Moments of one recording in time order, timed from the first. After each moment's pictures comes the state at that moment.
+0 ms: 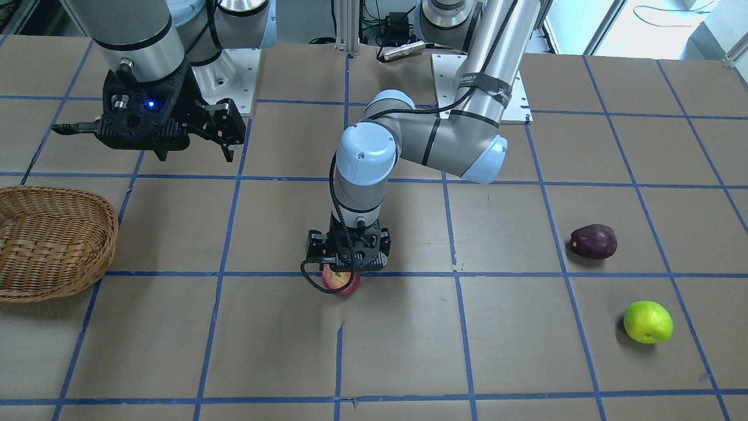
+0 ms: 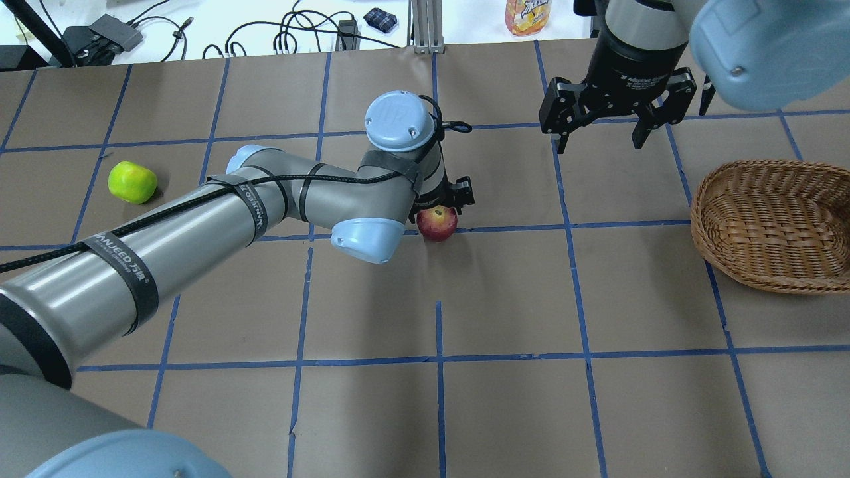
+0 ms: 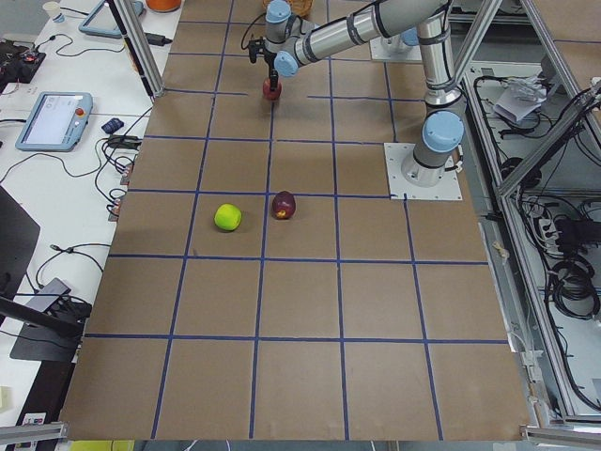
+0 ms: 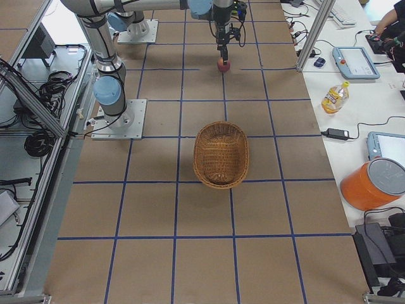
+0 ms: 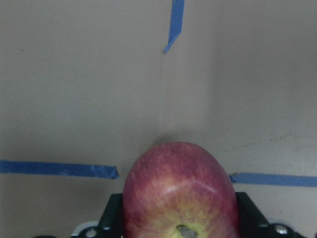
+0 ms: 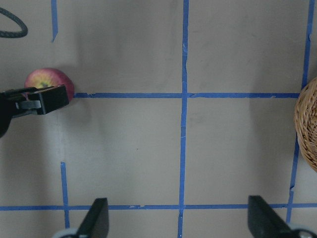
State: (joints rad) left arm -1.92 -2.04 -1.70 -0.79 1.54 -0.45; right arm 1.65 -1.51 1.51 -1.55 -1.59 0.07
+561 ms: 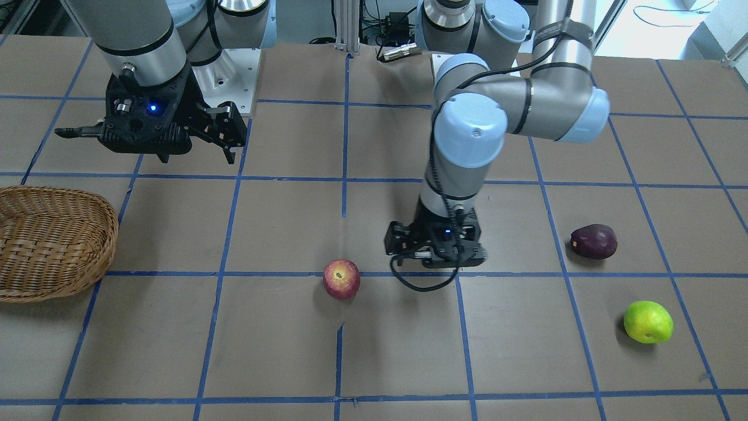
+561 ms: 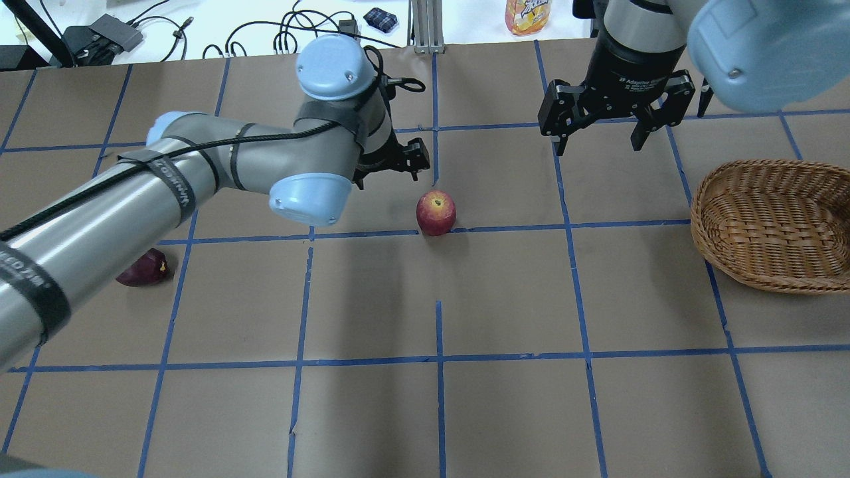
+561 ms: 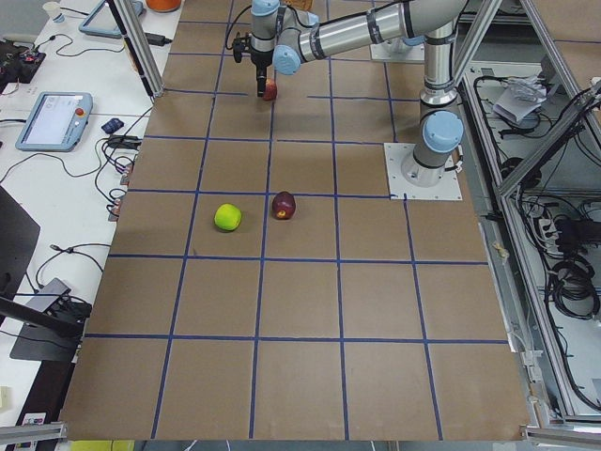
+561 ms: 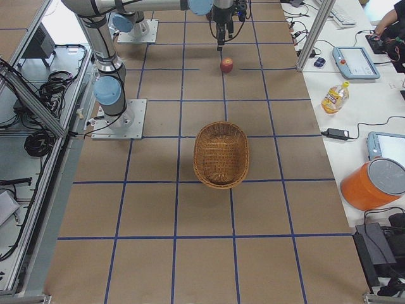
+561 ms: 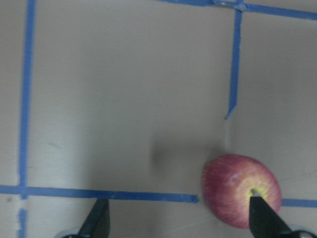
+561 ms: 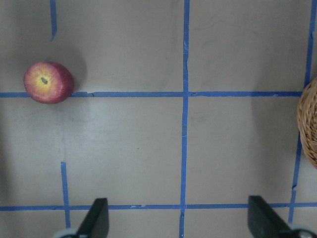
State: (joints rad) left arm -1.68 -1.86 -1.70 -1.05 1.56 -0.19; right arm 1.65 -1.50 1.51 -1.56 -1.58 0.07
